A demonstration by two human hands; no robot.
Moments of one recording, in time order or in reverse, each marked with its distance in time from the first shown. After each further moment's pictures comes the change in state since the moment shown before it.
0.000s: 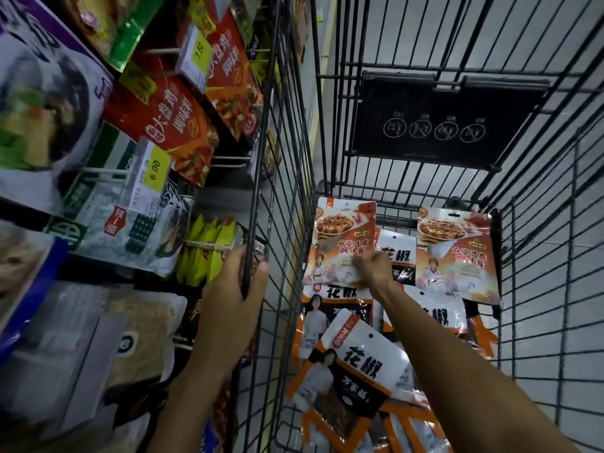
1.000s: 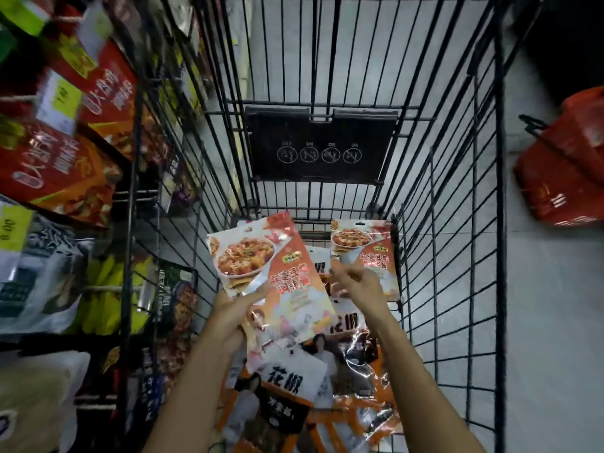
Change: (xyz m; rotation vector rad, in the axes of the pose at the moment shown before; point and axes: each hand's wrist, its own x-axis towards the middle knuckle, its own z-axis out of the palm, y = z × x) left_hand 0.036 0.032 0.129 -0.710 -0.304 -0.844; right_hand -0.064 -0.015 -0.140 0.008 -0.032 -0.242
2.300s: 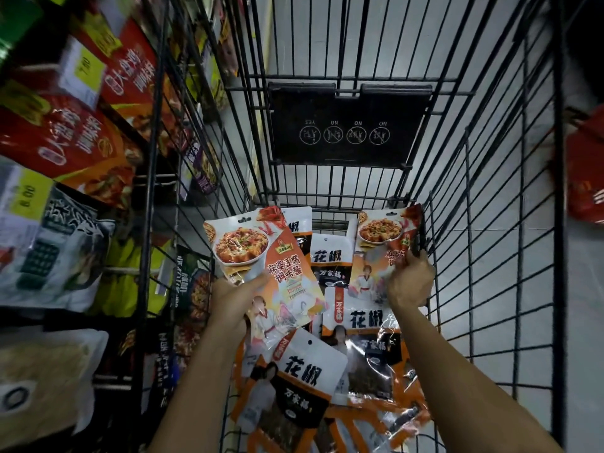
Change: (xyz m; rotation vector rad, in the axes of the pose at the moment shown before) left_hand 0.024 -0.016 -0.025 0.043 0.177 0.160; right_hand 0.054 0.047 -0.009 -0.460 0.813 0.078
